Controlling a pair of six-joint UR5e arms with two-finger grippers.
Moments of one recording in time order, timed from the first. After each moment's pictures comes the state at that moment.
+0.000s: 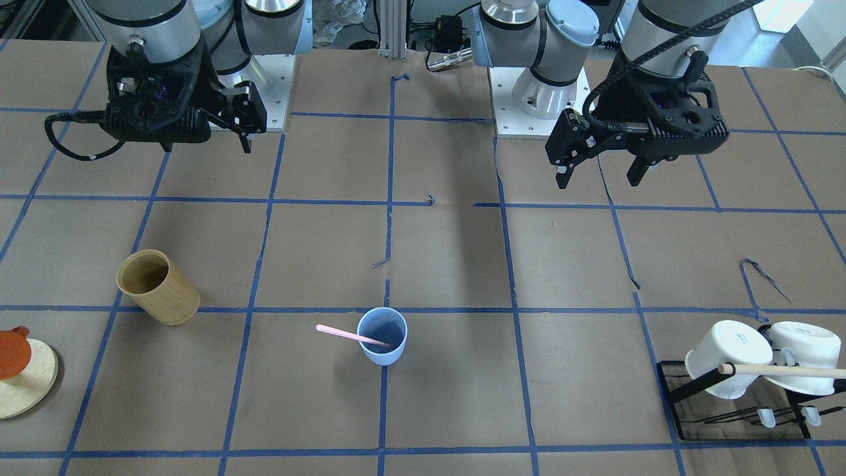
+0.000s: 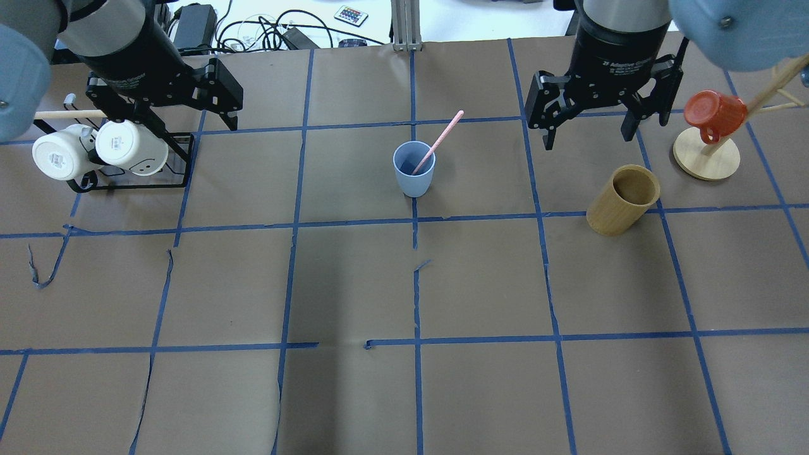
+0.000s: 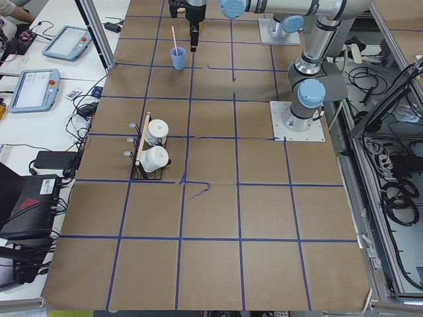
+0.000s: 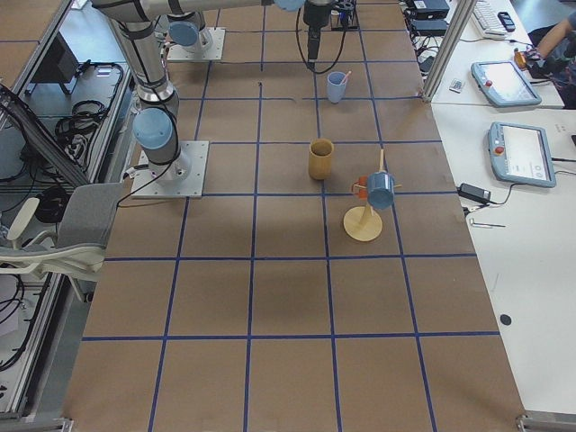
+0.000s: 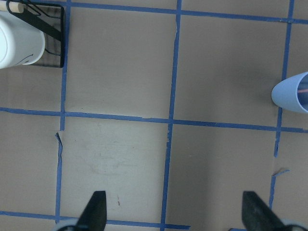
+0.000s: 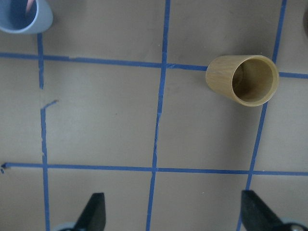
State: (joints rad) left arm -1.54 -1.57 -1.54 -1.50 1.58 -0.04; right arm 1.66 -1.53 1.43 -1.37 -1.65 -0.03
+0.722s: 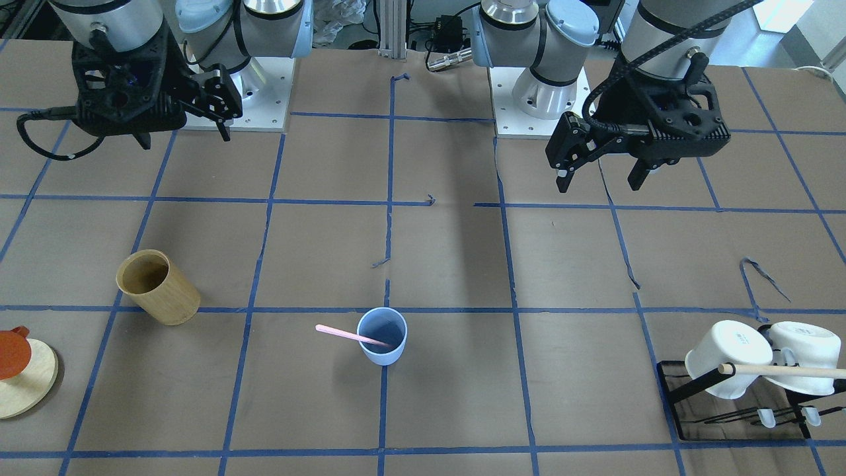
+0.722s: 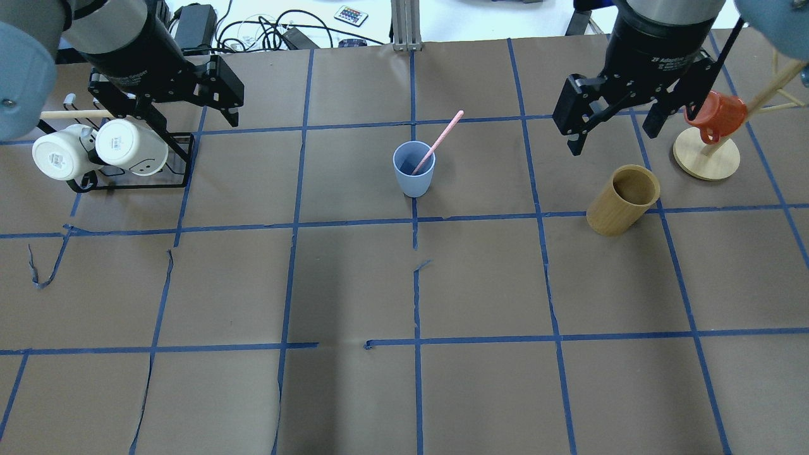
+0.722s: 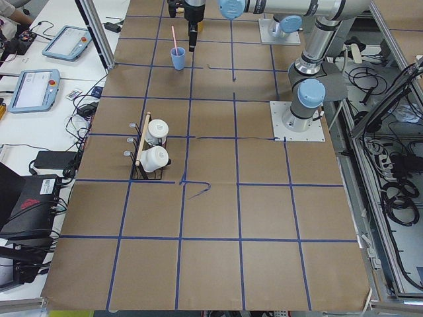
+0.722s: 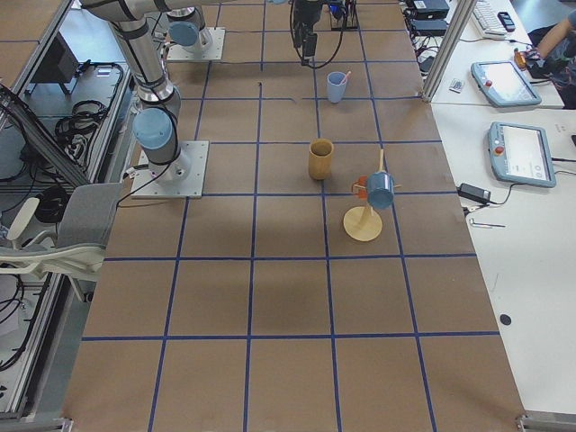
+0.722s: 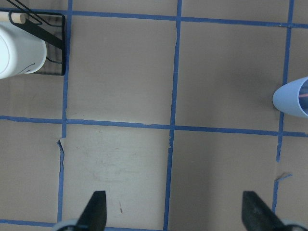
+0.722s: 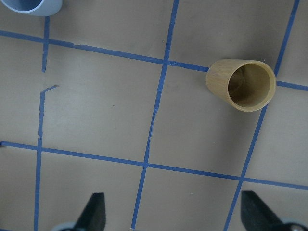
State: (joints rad) left arm -1.54 -1.58 -1.54 -1.48 1.58 -0.04; right arm 1.58 -1.54 1.44 -1.36 -1.61 -0.16
